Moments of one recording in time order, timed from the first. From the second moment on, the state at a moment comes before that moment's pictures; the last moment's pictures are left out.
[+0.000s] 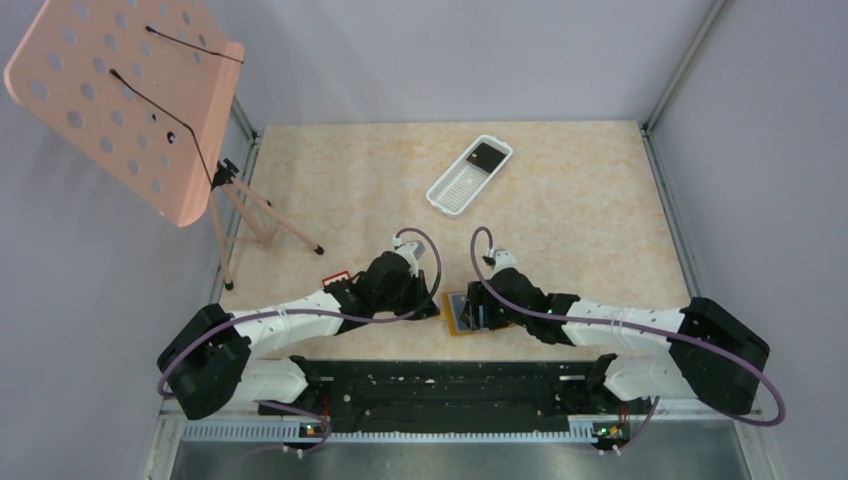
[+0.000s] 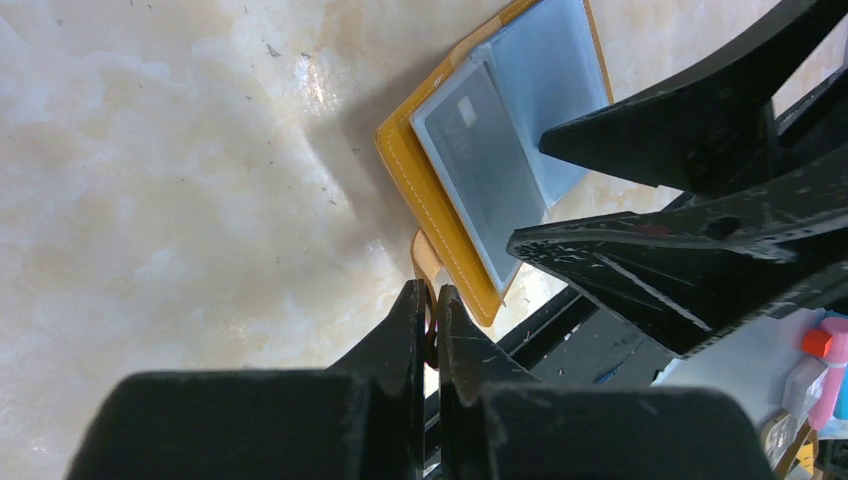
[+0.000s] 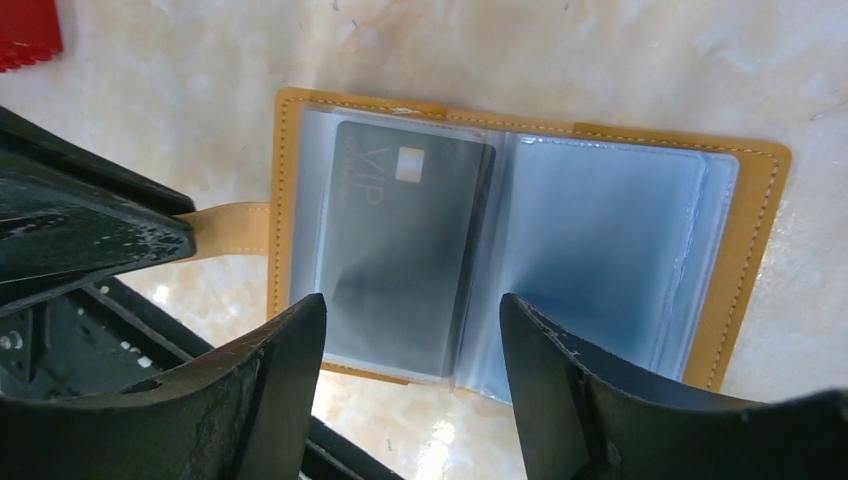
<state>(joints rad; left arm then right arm) -0.84 1.25 0.55 -0.02 0.17 -0.75 0.95 1.21 0.46 0.01 0.11 0.70</state>
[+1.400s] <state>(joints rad) -0.84 1.25 0.55 -0.02 0.17 -0.76 1.02 1.25 0.47 0.00 0.17 0.71</state>
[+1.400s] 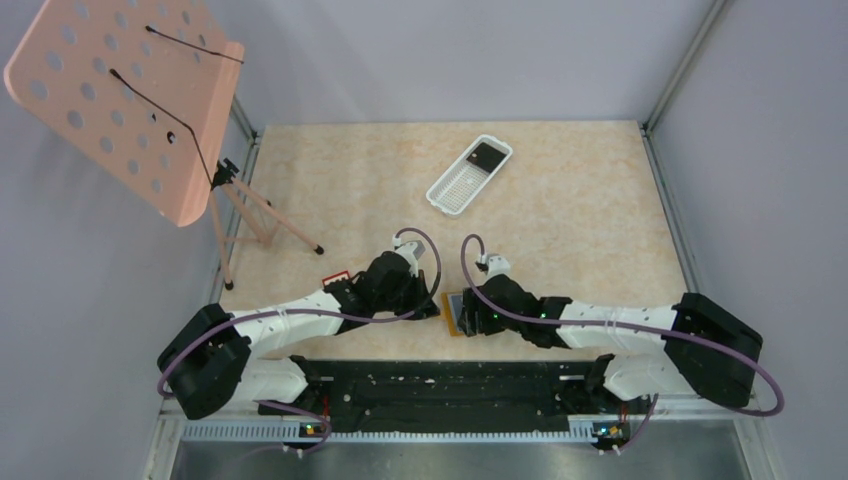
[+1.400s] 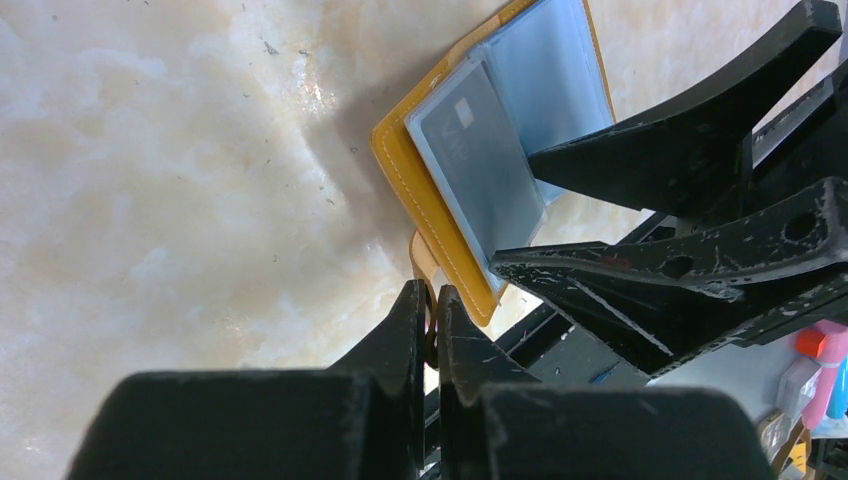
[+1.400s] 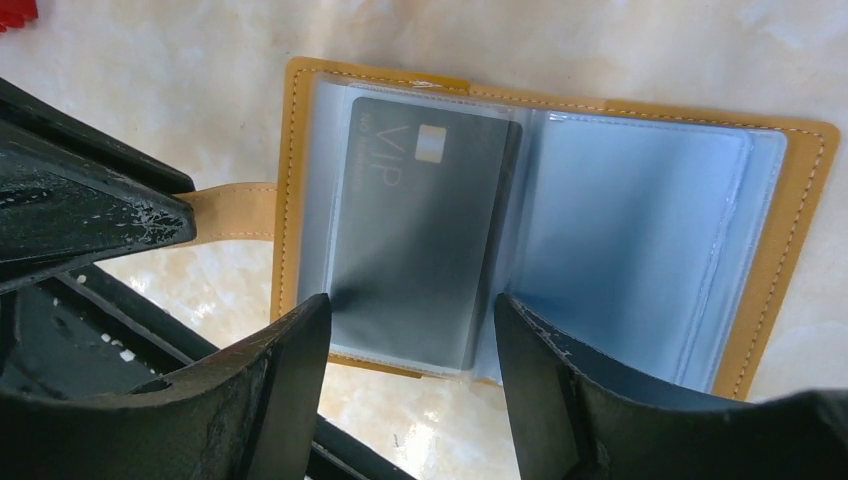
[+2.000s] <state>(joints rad) -0.84 1.25 0.55 -0.01 0.18 -0.76 1.07 1.32 0.54 -0.05 0.25 0.71</state>
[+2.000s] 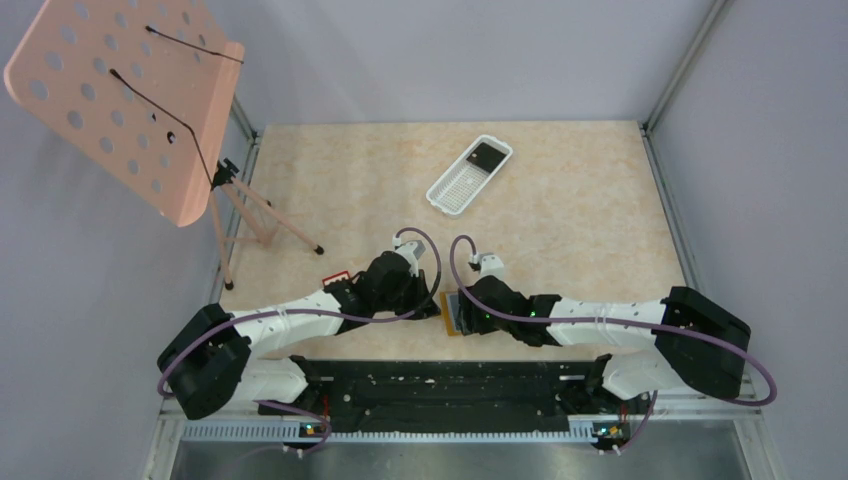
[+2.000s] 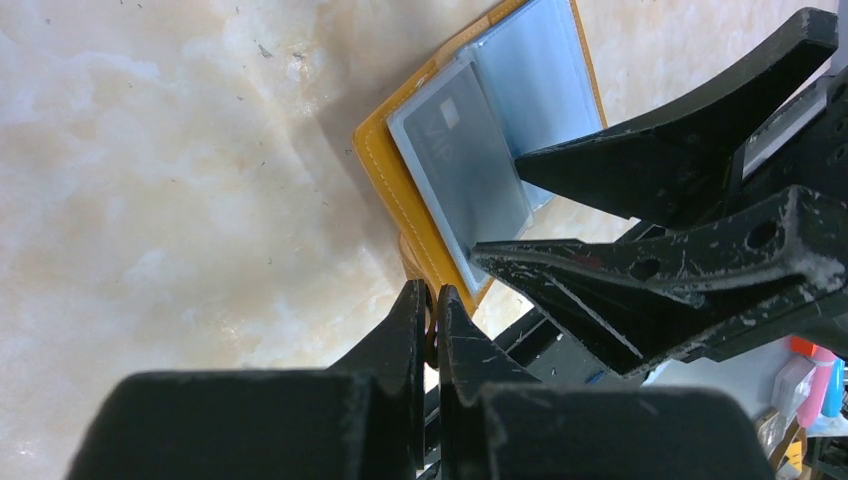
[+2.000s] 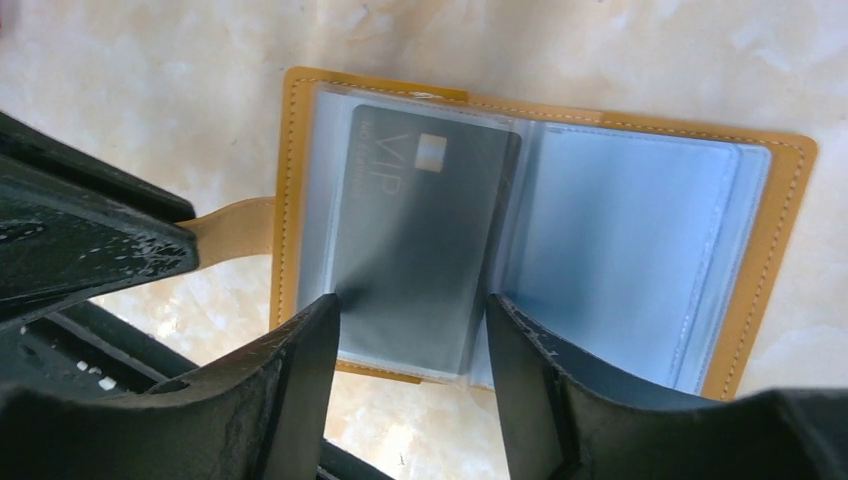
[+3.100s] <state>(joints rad) -0.84 1.25 0.55 0.00 0.19 -0.78 1.09 1.34 0.56 -0.07 0.28 0.74</state>
